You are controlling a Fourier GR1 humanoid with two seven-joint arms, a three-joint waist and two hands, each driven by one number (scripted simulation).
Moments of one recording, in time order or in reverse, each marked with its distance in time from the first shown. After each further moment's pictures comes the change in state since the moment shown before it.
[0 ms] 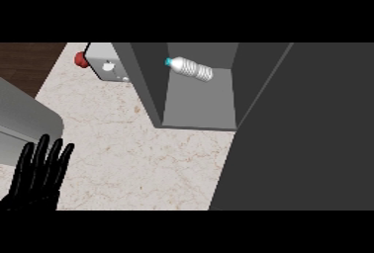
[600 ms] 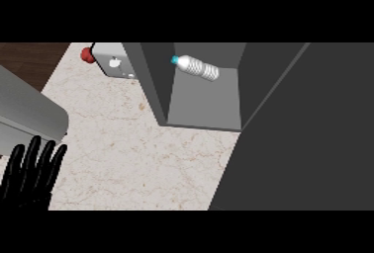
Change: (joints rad) left arm 0.023 0.031 0.035 -0.008 0.023 -0.056 -0.012; right arm -0.056 -0.021 -0.007 0.002 -0.019 0.020 0.017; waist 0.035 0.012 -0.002
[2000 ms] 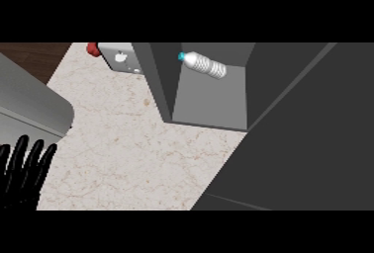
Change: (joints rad) left arm 0.014 0.040 0.054 -0.002 0.035 -0.081 -0.010; right arm 0.098 0.064 -0.121 0.142 -0.475 -0.090 0.011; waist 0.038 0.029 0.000
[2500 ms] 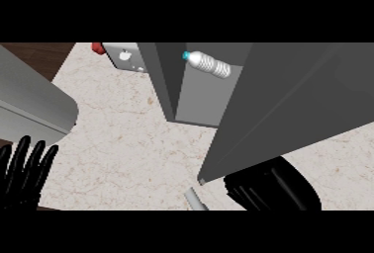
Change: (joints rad) left arm 0.002 0.007 0.001 0.005 0.011 -0.031 0.004; right arm -0.233 0.086 -0.229 0.246 0.006 -0.306 -0.050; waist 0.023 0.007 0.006
